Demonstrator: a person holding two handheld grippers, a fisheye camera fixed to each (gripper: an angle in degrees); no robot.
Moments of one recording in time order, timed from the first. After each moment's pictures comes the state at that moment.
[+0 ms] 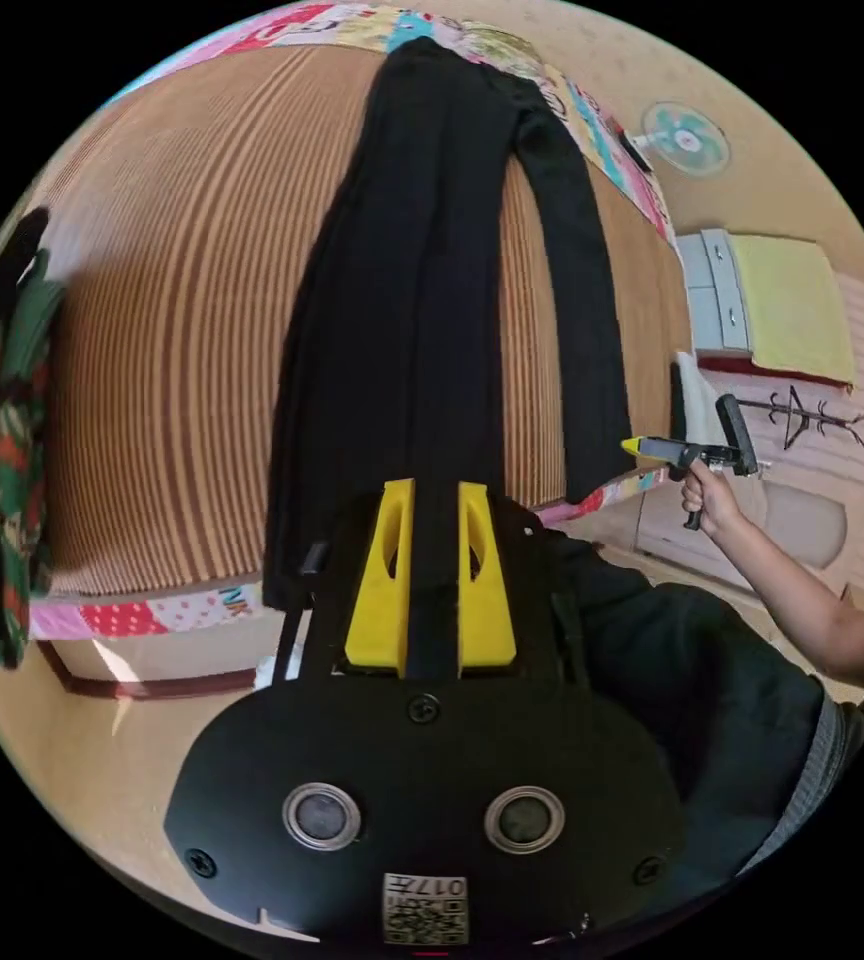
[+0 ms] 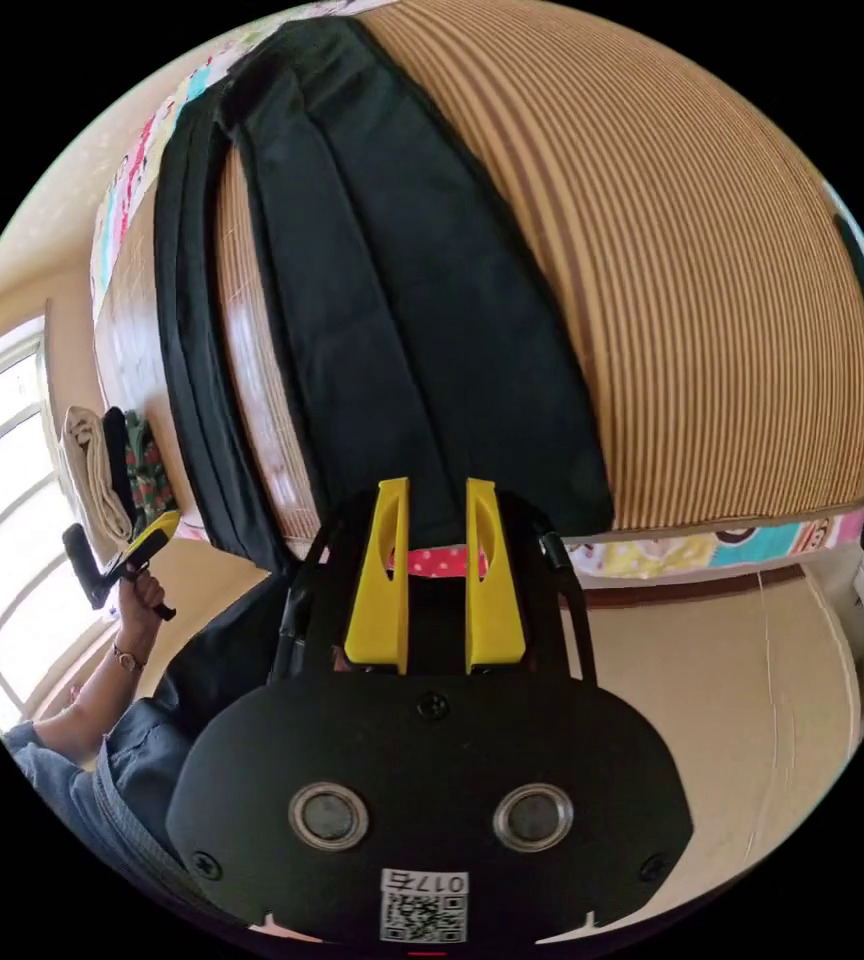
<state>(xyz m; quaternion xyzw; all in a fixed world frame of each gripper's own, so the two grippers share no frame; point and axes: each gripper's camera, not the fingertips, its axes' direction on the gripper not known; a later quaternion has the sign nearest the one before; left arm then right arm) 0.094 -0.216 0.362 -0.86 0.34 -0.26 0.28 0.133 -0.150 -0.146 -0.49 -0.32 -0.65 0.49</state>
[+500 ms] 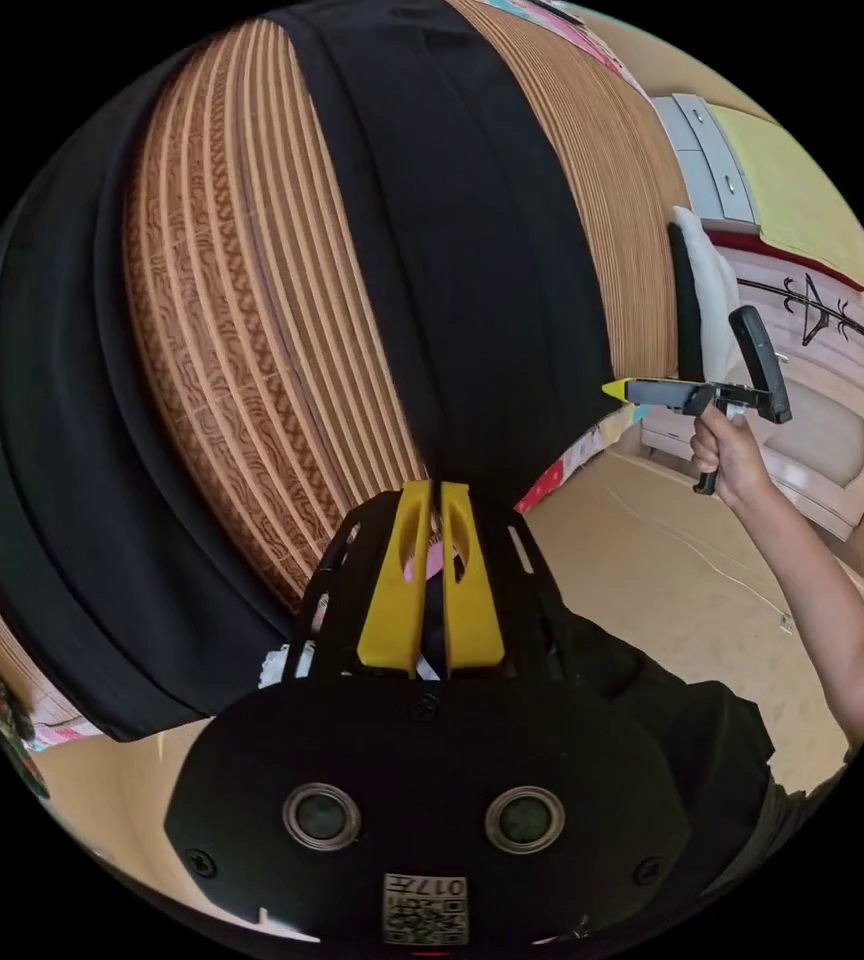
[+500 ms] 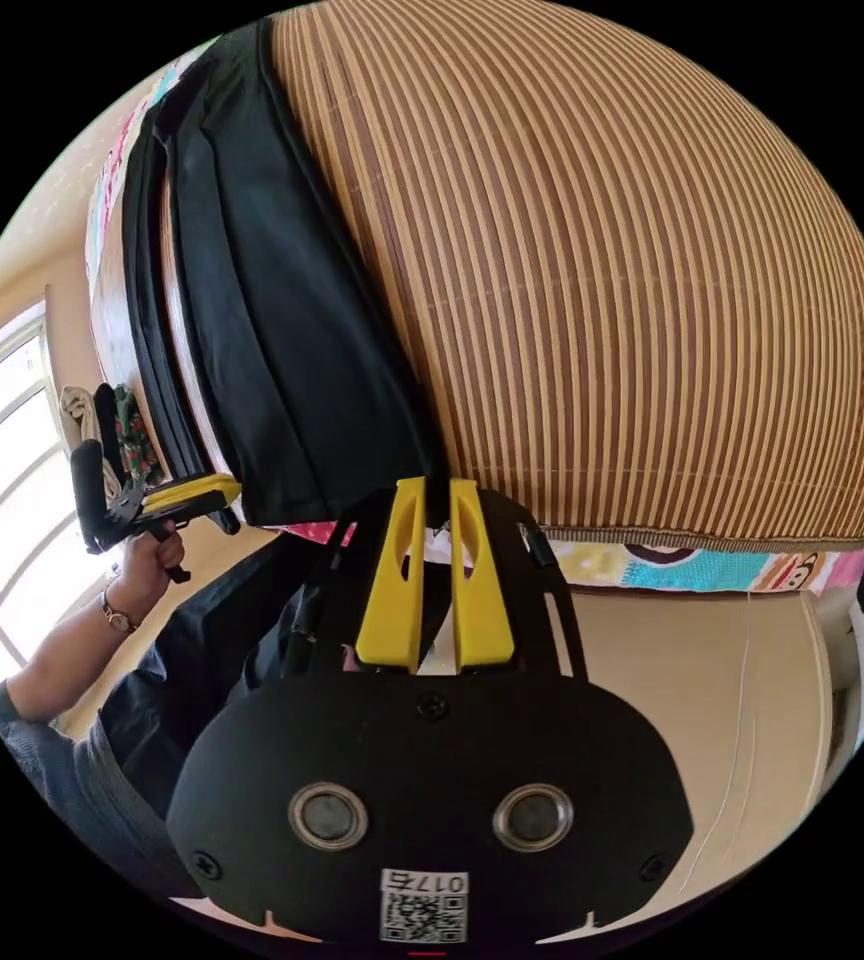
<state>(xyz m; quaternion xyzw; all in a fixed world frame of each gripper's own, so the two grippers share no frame) 0.299 -0.217 0.296 -0.86 0.45 -0.18 0.15 0.150 -0.215 -0.083 -0.52 -0.31 -0.68 0.41</state>
